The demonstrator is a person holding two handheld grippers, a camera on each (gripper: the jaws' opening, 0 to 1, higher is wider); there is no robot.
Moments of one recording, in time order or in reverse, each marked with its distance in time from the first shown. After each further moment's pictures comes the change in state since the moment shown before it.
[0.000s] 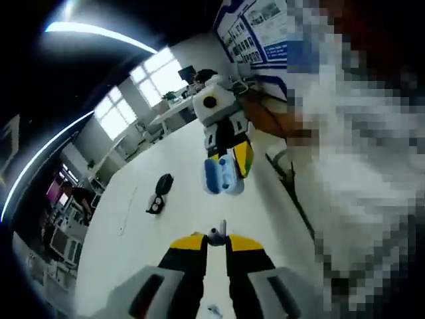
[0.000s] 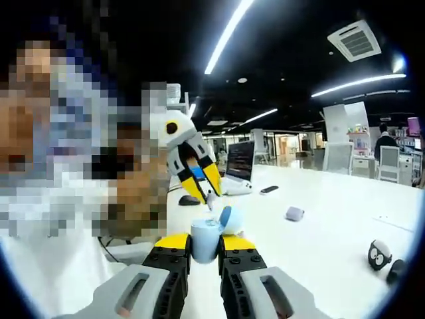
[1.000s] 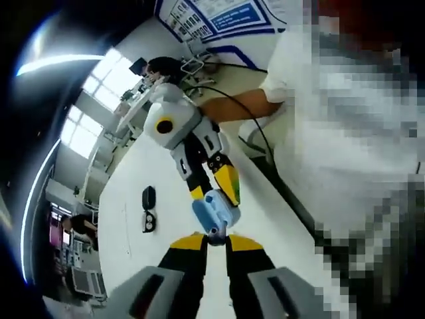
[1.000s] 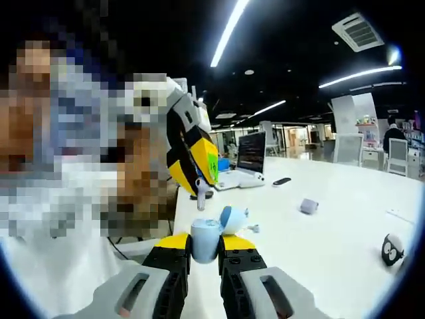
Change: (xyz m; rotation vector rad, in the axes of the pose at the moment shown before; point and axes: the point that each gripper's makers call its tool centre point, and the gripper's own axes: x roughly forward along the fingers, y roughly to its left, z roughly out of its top) left arm 0.018 -0.023 0.034 0.304 0.182 -0.124; right arm 0.010 0.016 -0.009 0.035 0.038 0.072
